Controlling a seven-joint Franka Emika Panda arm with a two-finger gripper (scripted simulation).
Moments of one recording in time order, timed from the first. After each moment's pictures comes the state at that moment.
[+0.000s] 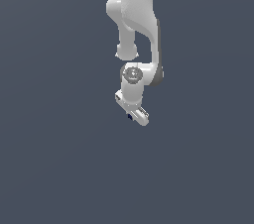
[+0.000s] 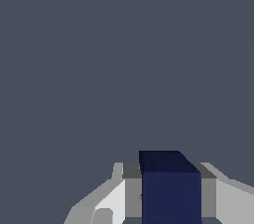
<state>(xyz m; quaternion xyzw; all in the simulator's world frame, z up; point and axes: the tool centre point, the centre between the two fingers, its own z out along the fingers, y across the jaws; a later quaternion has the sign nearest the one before) -0.041 0.022 0.018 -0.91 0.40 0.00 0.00</state>
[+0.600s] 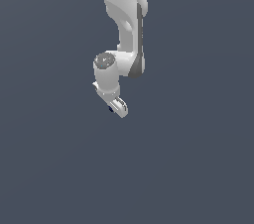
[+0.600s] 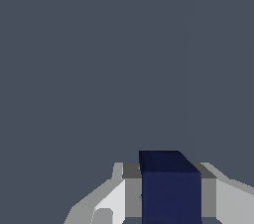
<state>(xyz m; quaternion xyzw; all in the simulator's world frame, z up) -0.060 -0.074 0.064 -0.91 0.40 0.00 0.00</state>
